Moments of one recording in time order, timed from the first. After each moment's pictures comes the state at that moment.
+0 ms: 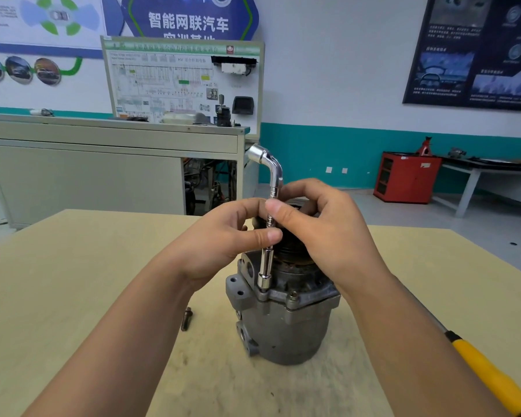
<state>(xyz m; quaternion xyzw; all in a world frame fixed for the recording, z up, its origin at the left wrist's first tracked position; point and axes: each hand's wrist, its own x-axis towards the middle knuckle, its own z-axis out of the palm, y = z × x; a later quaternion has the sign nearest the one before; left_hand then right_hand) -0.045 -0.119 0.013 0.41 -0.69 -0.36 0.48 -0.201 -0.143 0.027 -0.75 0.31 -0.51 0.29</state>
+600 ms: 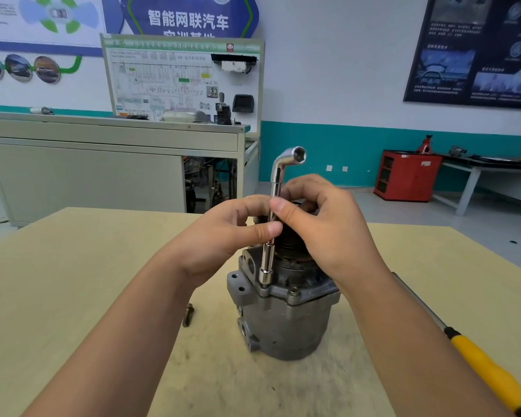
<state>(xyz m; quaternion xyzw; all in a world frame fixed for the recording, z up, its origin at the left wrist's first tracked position) -0.045 -0.118 0.012 0.37 -0.70 -0.38 0.48 -0.199 -0.143 0.028 -0.77 0.29 -0.51 0.26</state>
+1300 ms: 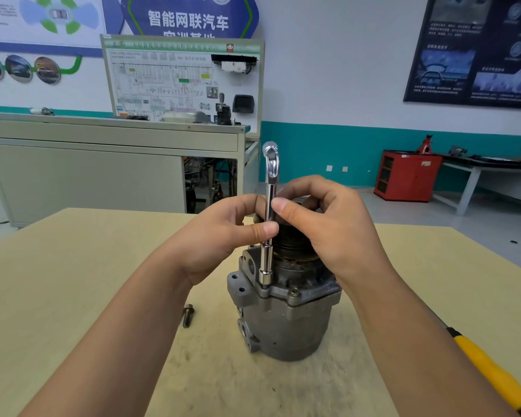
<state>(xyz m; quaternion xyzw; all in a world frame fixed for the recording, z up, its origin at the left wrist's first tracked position) -0.042 -0.119 0.014 0.40 -0.68 -0.36 0.49 -0.203 -0.142 0.027 -0.74 0.29 -0.53 0.30</state>
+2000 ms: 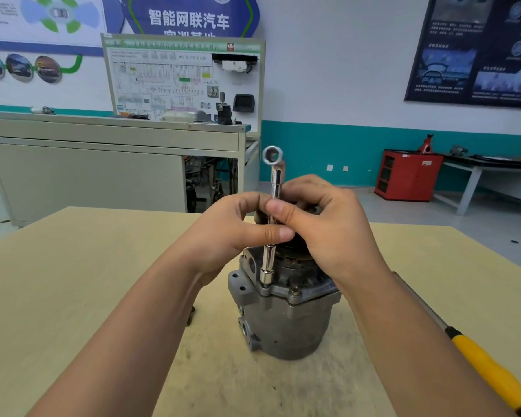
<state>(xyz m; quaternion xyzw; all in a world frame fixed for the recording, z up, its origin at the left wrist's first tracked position) -0.048 -0.123 0.012 0.39 -0.67 -0.35 0.53 -0.199 -0.143 0.027 -0.76 0.26 -0.52 0.29</state>
